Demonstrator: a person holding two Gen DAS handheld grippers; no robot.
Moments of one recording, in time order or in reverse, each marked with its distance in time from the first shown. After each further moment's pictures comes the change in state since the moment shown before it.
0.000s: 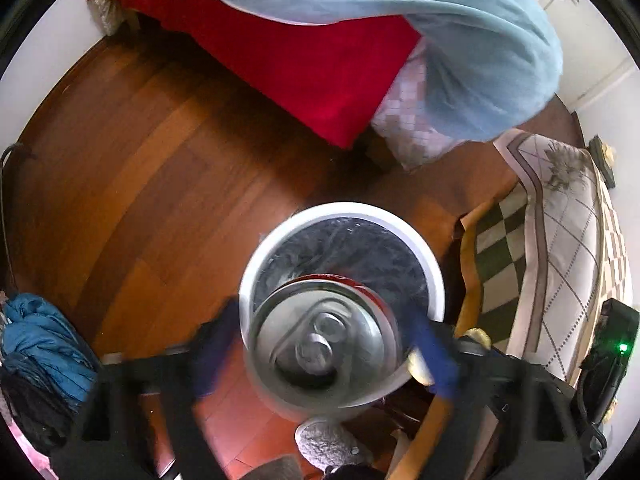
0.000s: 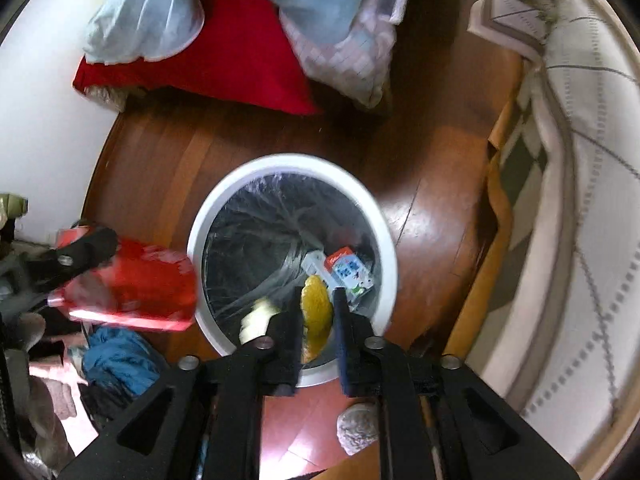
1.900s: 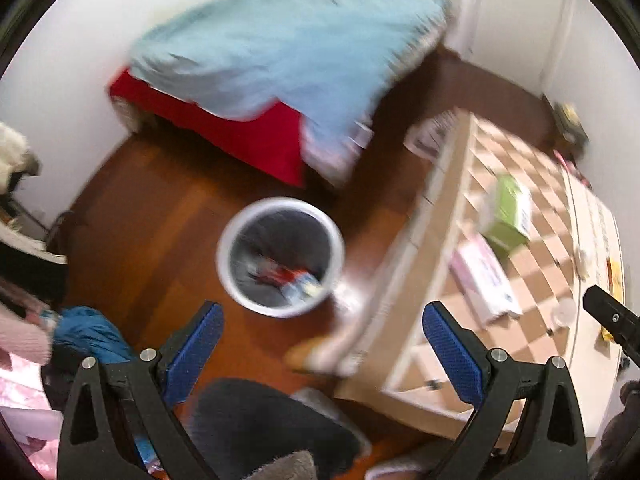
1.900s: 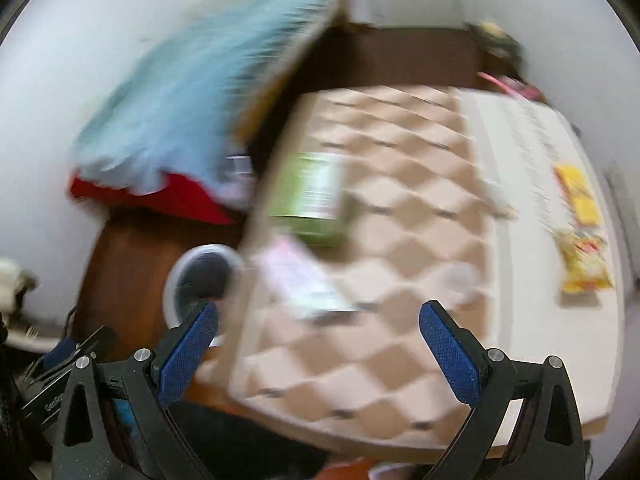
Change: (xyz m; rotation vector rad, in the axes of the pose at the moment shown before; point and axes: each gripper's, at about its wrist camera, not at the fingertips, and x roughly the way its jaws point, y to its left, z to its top) left arm -0.154 -0.187 -0.192 0.204 -0.247 0.130; right arm -0.317 -0.194 -0.173 0.246 -0.407 -0.141
